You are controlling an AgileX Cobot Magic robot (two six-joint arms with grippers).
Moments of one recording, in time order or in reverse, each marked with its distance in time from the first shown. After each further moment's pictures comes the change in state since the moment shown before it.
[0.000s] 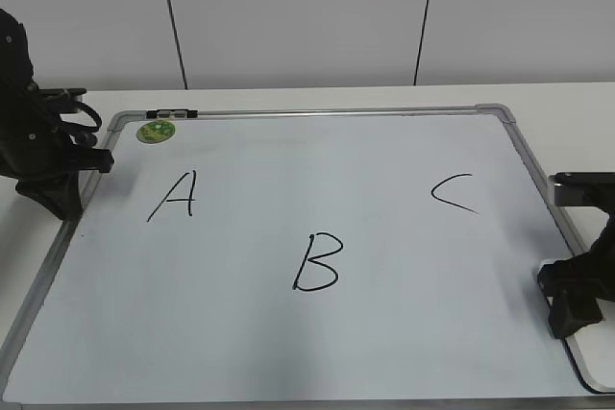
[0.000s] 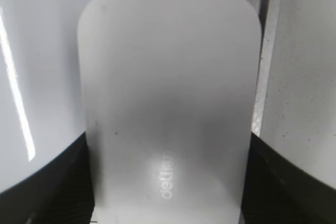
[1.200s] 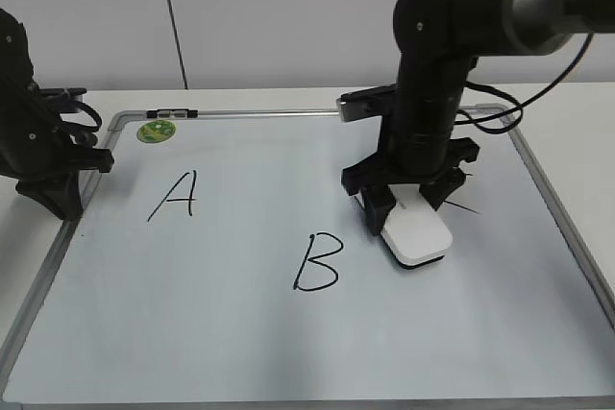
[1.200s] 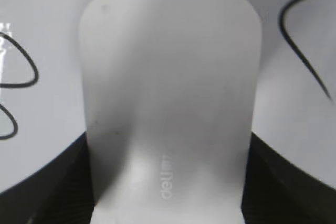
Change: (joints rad) left arm 0.000 0.000 0.000 0.000 0.000 0.000; right arm 0.333 0.416 -0.809 0.014 0.412 -0.008
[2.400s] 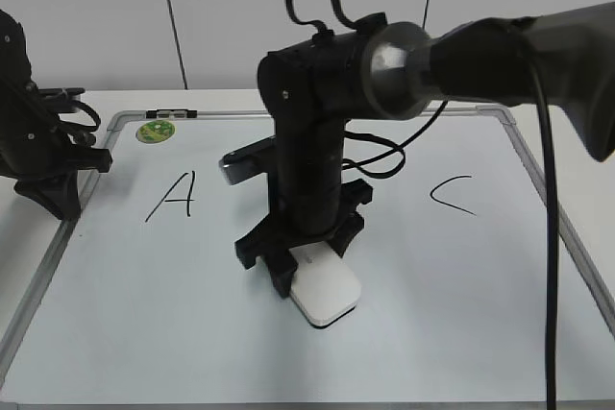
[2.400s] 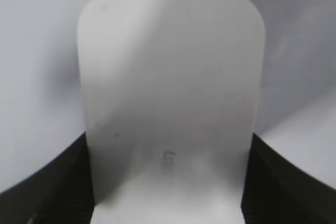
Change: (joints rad) left arm 0.000 0.000 0.000 -0.018 0.000 0.000; right arm 0.259 0.146 -0.123 0.007 0.013 0.019
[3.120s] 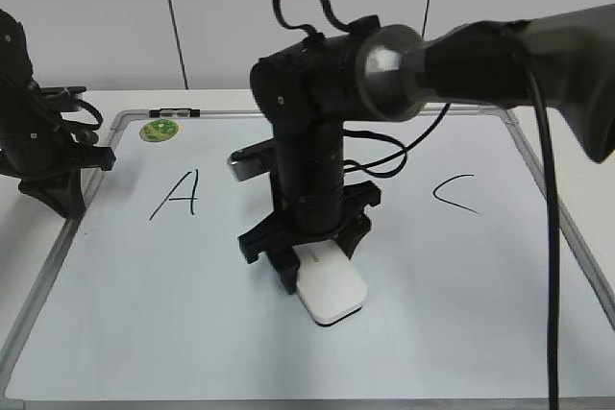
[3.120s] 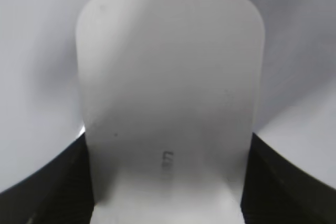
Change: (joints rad) left arm 0.000 0.000 0.000 -0.014 -0.011 0.000; right arm 0.062 0.003 -0.001 -0.067 0.013 0.154
